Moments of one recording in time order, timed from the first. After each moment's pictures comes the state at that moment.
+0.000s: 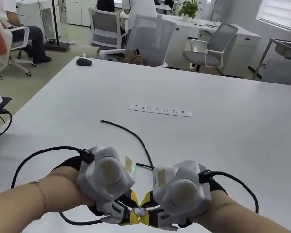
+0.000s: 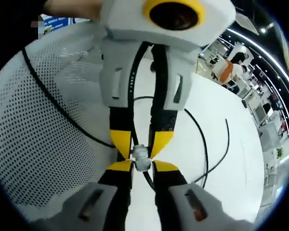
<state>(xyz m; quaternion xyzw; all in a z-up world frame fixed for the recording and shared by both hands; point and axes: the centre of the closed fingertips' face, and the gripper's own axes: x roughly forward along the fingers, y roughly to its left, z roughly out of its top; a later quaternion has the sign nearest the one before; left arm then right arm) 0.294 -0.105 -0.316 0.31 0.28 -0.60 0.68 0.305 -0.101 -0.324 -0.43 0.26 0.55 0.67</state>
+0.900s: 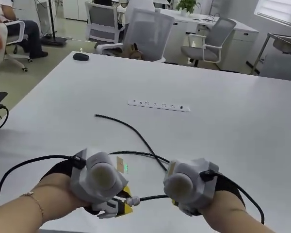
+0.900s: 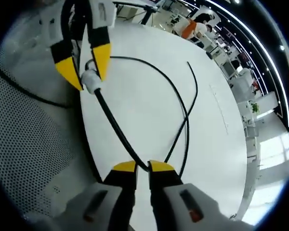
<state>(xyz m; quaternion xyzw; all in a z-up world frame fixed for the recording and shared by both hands) 0.308 -0.090 -0.330 0.33 0.27 -0.55 0.72 0.350 -0.192 -0.352 -0.46 0.38 0.36 0.72</state>
